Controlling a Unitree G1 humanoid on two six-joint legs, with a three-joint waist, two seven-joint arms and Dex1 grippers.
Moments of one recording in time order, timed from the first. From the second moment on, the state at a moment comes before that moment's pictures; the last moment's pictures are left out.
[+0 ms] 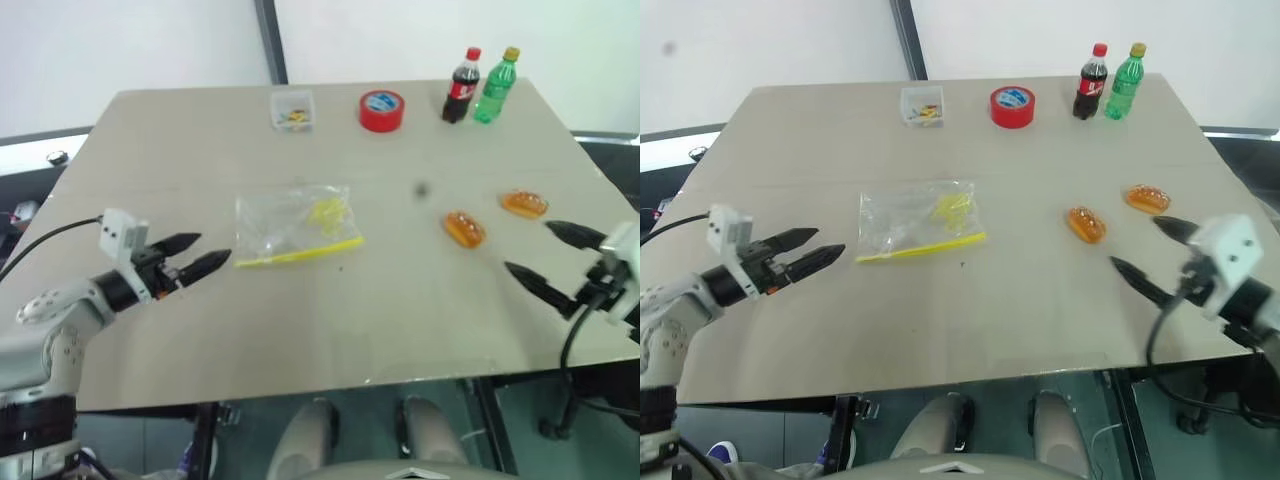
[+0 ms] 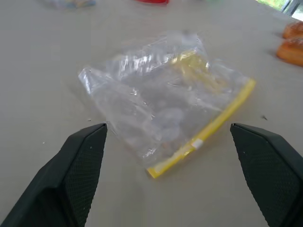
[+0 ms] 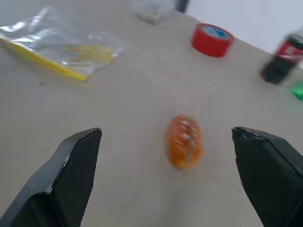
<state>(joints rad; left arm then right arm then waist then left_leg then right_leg) -0.19 0.84 0.36 0.01 -0.64 0.73 -0.86 0.10 -0.76 -0.38 -0.63 0.55 0.48 0.75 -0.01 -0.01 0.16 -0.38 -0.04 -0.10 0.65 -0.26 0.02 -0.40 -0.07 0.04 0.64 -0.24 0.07</state>
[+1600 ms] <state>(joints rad) -0.99 0.39 0.19 1.06 -0.36 1.07 -1.11 -0.07 -0.63 -0.01 -0.81 0.43 0.63 0.45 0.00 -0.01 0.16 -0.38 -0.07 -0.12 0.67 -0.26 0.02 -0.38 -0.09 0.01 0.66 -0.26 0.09</state>
